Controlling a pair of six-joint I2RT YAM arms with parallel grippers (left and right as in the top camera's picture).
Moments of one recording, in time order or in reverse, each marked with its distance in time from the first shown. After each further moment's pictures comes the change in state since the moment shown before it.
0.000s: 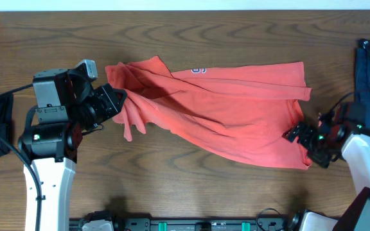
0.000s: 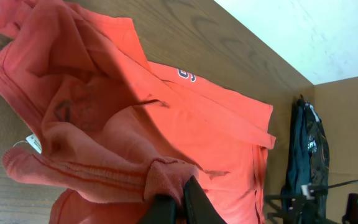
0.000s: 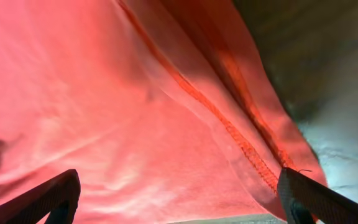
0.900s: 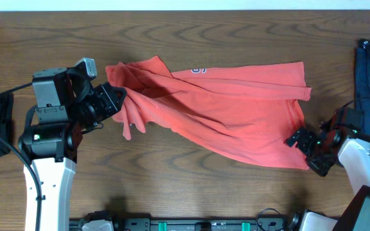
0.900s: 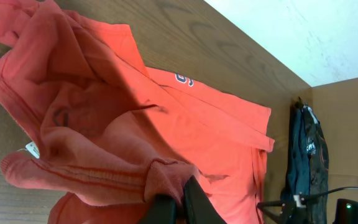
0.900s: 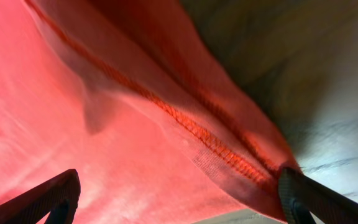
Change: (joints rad) left arm 0.000 0.000 0.000 0.023 0.000 0.000; right arm 0.000 0.000 -0.079 0.049 0.085 0.119
